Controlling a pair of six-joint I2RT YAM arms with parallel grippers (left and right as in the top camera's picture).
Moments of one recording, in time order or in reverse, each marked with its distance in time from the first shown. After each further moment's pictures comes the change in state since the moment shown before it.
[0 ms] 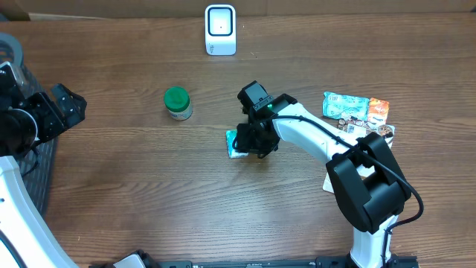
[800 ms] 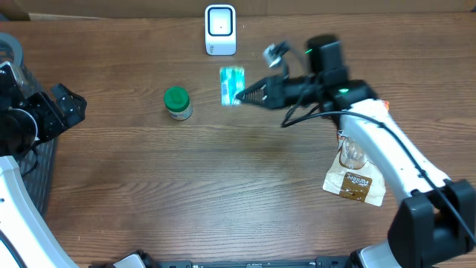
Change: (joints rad) left arm 0.000 0.000 0.000 0.000 0.000 0.000; right arm -0.290 -0.335 -0.052 0.459 -0.890 -0.099
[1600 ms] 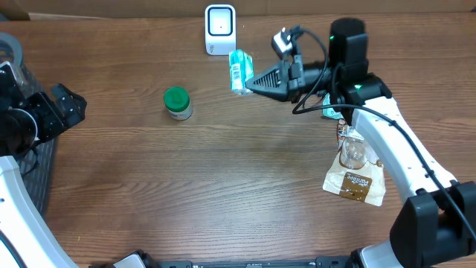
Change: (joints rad) left arm 0.000 0.000 0.000 -0.001 0.000 0.000; right arm -0.051 -0.005 0.006 0.128 -0.196 0.438
